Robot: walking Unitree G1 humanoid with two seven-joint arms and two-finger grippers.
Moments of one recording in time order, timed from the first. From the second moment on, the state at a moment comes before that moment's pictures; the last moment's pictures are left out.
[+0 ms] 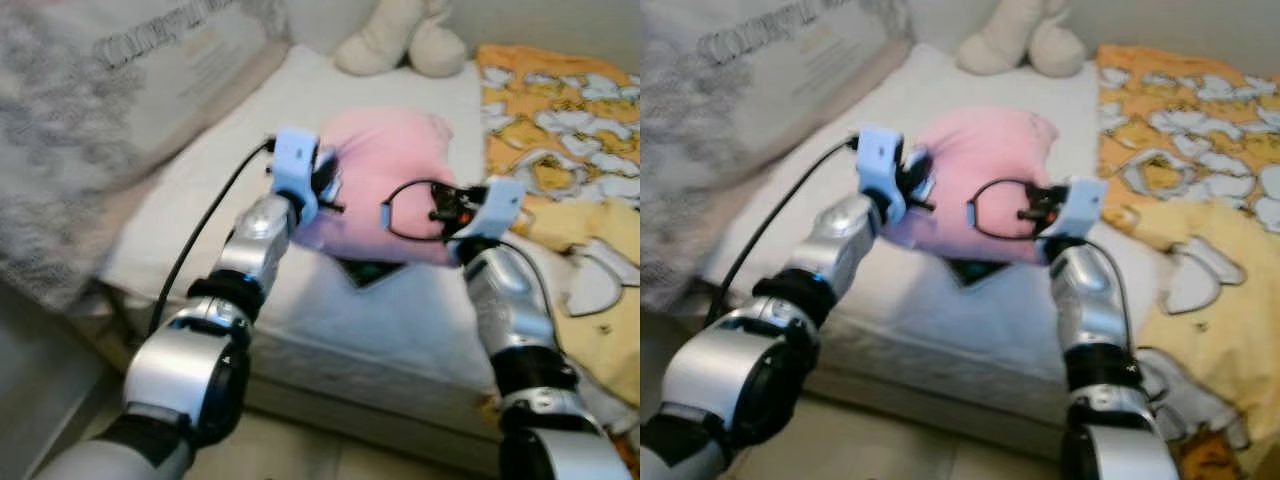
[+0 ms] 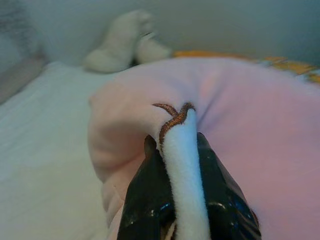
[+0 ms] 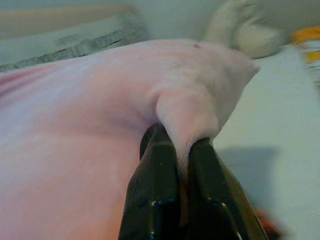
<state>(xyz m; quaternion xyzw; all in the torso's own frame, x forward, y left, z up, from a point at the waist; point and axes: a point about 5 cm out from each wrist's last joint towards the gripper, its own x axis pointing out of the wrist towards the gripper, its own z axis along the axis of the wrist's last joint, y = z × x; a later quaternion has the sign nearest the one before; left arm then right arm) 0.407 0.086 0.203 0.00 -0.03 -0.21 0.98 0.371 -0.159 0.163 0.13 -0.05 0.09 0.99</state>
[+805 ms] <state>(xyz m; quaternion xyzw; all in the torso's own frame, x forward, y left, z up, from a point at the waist) 0.407 0.083 0.194 0.04 -0.01 -0.22 0.98 0.366 -0.164 0.148 0.11 -0.03 0.08 0.99</state>
